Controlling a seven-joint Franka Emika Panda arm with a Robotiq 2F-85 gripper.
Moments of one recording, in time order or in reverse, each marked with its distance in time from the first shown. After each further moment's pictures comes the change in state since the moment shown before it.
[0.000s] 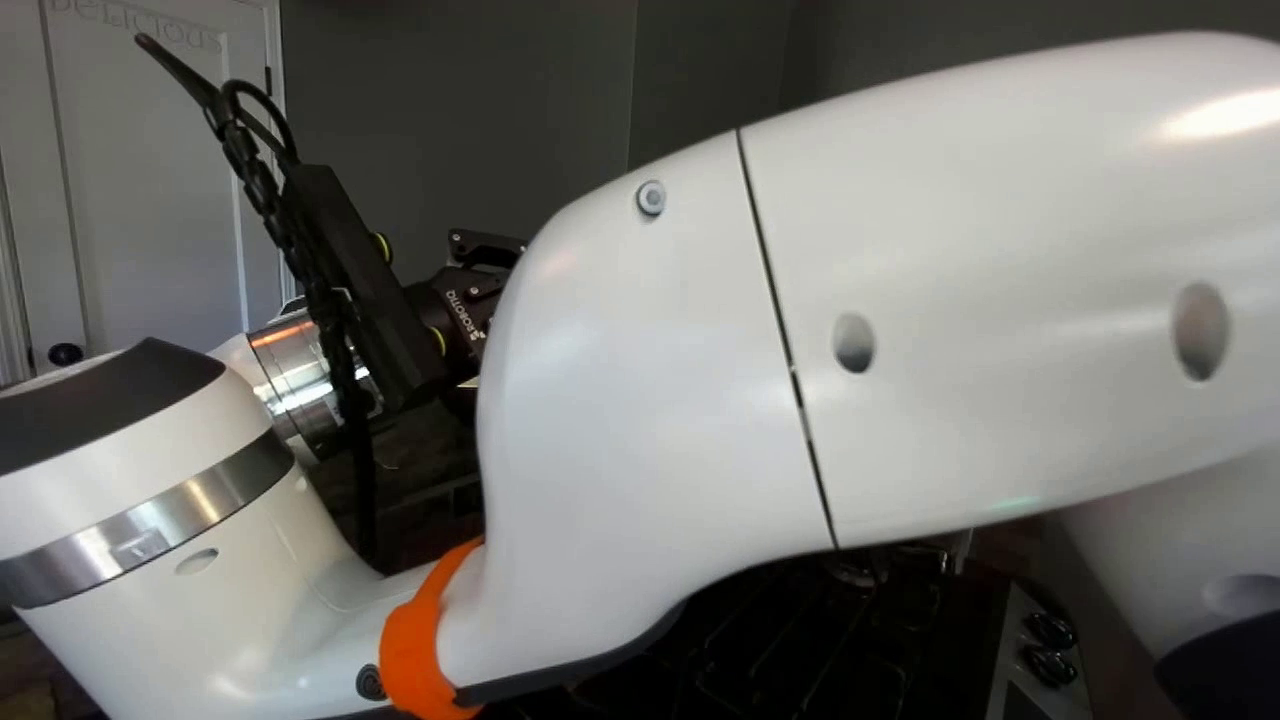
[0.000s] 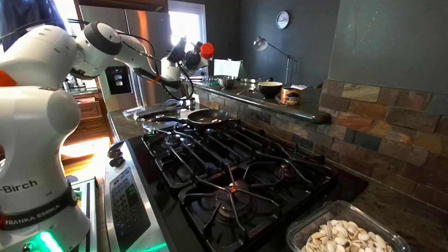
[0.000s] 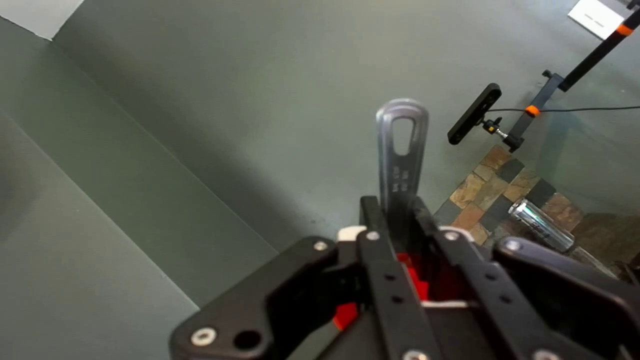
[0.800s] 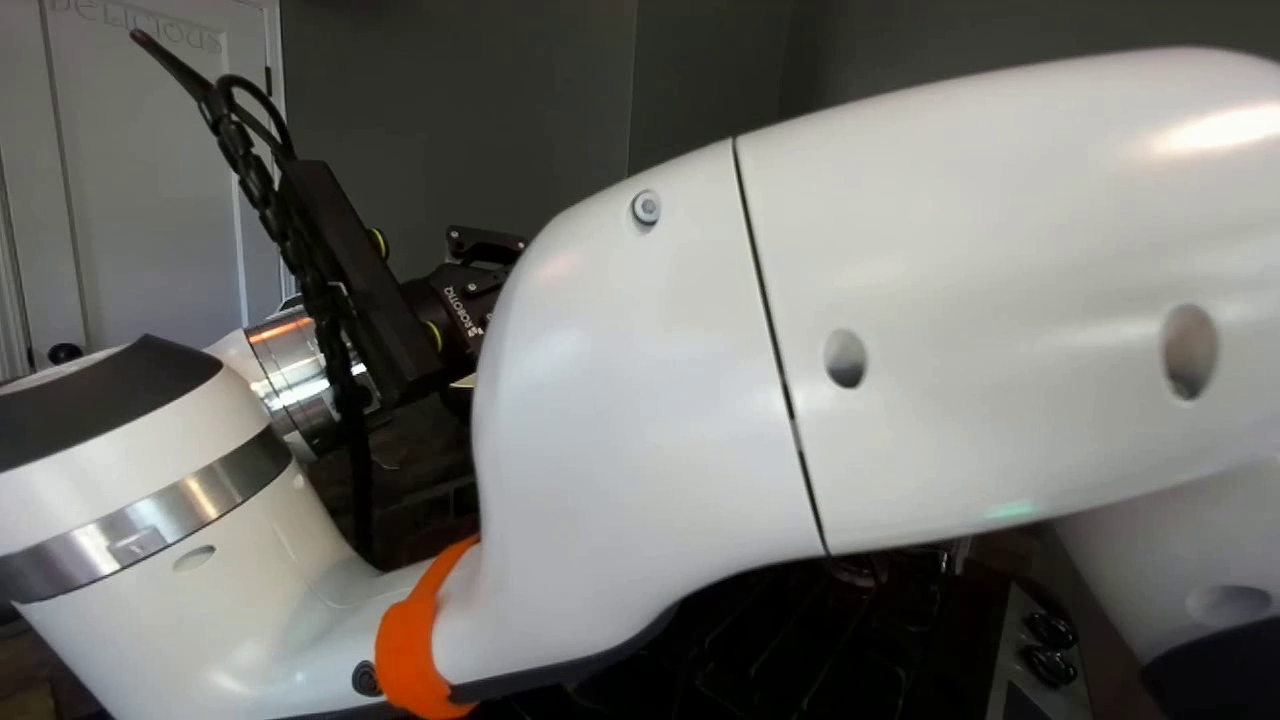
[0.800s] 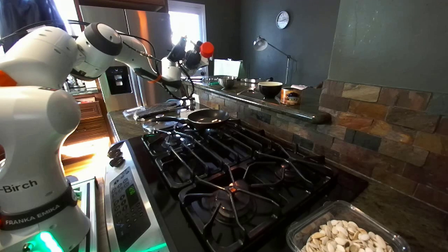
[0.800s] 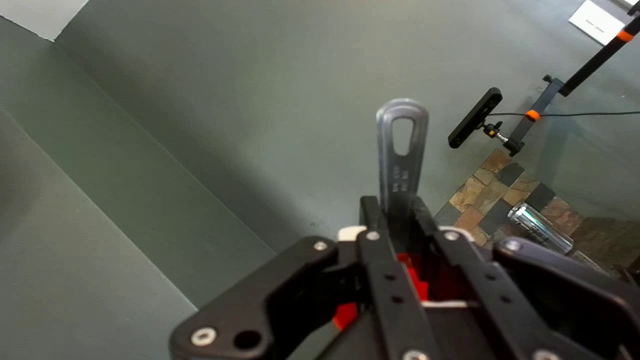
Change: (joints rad) arm -0.001 0.011 -0.015 0.017 0.007 0.000 -0.021
